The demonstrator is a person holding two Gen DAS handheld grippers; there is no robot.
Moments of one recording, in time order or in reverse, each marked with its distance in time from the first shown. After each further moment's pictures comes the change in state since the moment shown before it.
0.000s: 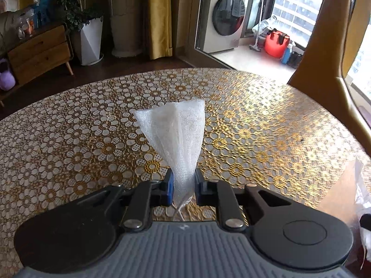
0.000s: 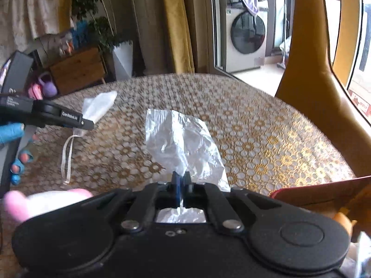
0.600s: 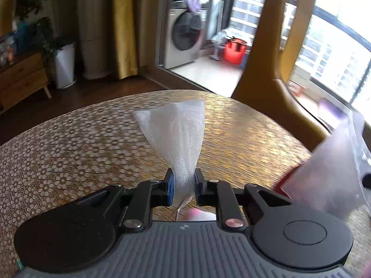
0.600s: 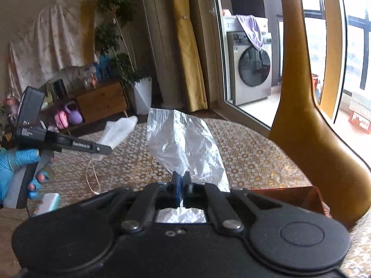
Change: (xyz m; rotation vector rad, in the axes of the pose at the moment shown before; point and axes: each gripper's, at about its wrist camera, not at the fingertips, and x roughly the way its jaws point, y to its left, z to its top) left arm -0.170 -0.055 -0.025 0.124 -0.058 -0.154; right arm -0.183 -0.010 0.008 0.000 -0.157 0.090
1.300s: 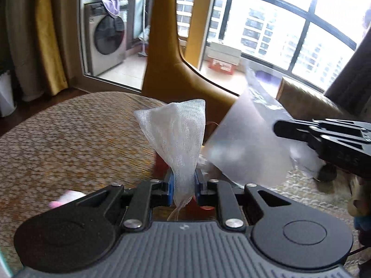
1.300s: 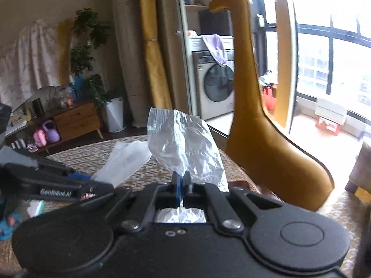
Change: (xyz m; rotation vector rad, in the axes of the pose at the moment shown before) left arm -0.043 -0.188 -0.044 0.211 0.029 -0.237; right arm -0.086 -0.066 -0.026 0.059 -0.086 -0.153
